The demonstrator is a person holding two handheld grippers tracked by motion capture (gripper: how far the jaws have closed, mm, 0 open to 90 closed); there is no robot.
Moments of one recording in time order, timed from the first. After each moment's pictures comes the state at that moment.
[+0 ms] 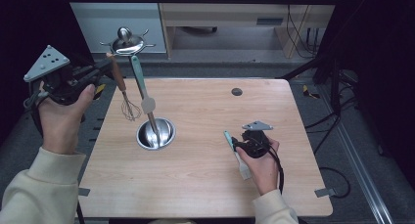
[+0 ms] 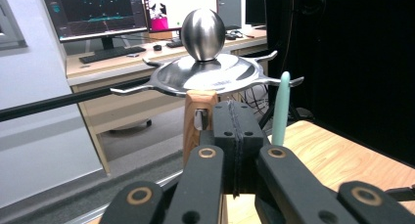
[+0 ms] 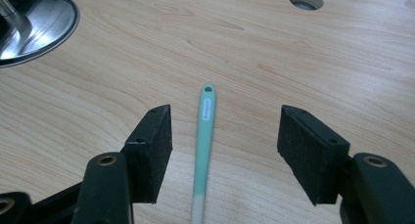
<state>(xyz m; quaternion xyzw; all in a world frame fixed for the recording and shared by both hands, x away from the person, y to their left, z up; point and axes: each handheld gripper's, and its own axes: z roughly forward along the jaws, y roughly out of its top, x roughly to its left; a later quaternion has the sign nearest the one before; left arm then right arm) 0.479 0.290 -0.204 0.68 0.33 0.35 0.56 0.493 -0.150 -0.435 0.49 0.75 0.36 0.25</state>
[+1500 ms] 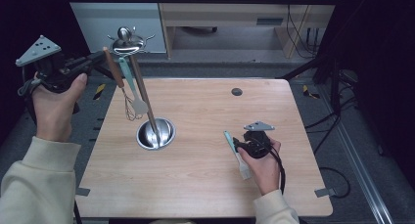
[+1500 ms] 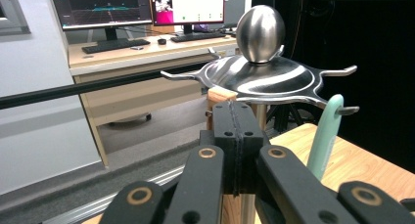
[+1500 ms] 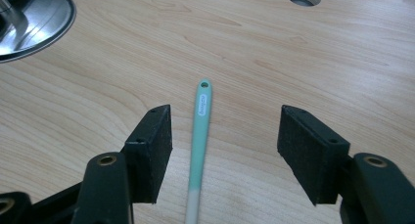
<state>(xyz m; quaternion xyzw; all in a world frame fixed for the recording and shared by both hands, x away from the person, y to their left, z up) 0.507 0.315 -0.200 0.67 0.35 0.33 0.56 0.492 -0.154 -0.435 0.50 0.75 0.35 0.25</state>
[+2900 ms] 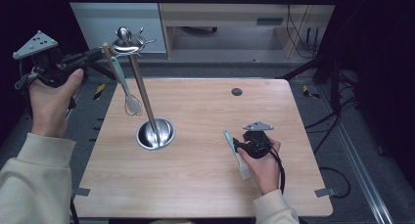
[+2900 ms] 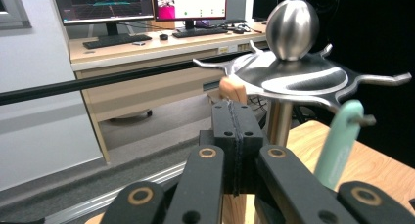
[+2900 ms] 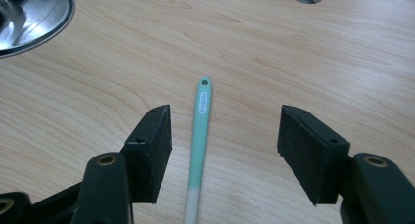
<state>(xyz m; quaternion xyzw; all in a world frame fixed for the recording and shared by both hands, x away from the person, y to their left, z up) 0.518 0.329 -0.201 0.67 0.36 0.33 0.56 0.493 -0.153 -0.437 0.49 0.76 0.35 0.25</state>
